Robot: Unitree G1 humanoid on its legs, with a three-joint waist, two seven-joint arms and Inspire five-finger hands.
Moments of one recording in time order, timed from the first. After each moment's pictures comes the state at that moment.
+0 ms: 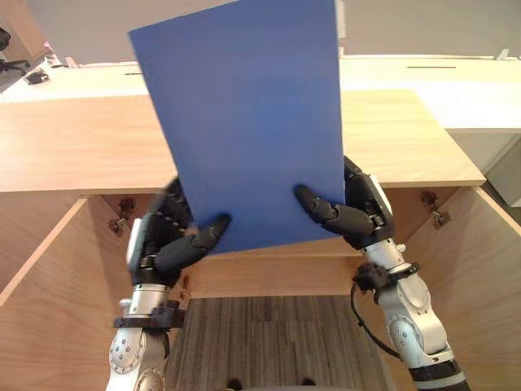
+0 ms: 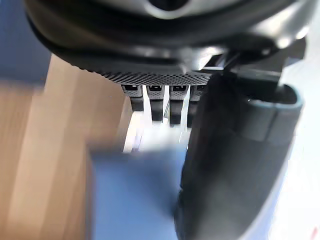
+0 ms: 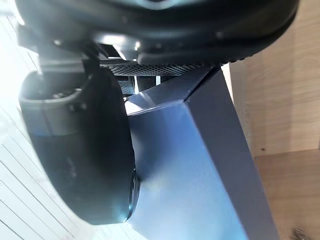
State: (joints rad) left arm 0.36 0.06 0.15 -0.33 -0.44 -0.23 -0.05; right arm 0.02 -0.26 0.07 -0.24 0.56 -0.21 0.20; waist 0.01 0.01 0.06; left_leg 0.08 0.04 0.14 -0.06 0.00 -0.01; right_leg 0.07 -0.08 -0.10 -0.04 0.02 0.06
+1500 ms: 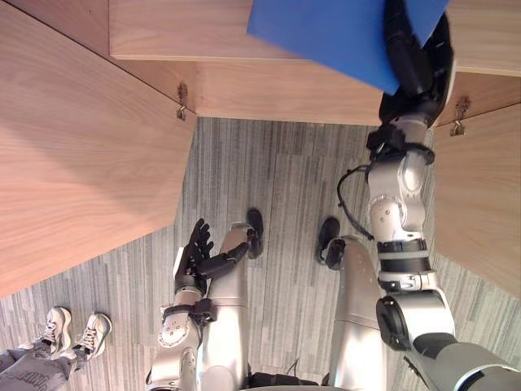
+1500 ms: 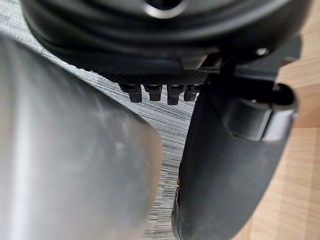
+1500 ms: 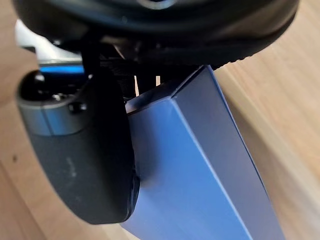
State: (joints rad) left arm 0.15 0.02 0.03 0.18 -0.26 -0.15 -0.01; right arm -0.83 -0.19 -0.11 0.25 0.67 -0.24 -0.30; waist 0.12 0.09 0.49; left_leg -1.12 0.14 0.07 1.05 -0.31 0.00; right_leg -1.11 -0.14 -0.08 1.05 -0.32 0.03
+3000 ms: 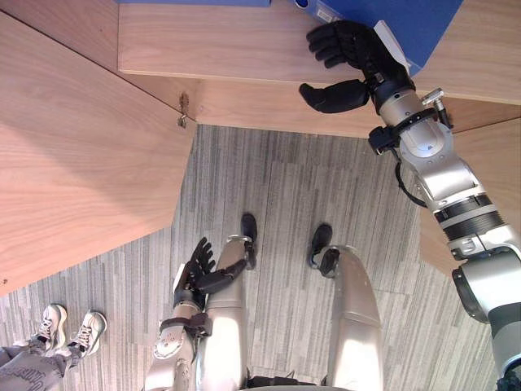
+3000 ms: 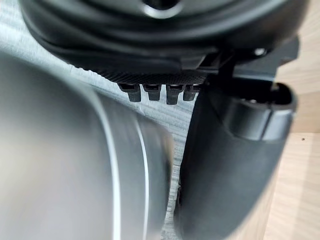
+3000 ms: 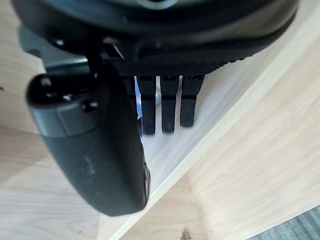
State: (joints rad) left arm 0.13 0.10 0.02 0.41 -0.32 -0.18 -0.06; right arm -0.97 -0.70 0.39 0.50 0.21 -0.14 0.01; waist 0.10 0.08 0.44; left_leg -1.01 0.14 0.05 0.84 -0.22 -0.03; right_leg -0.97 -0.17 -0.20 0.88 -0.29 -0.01
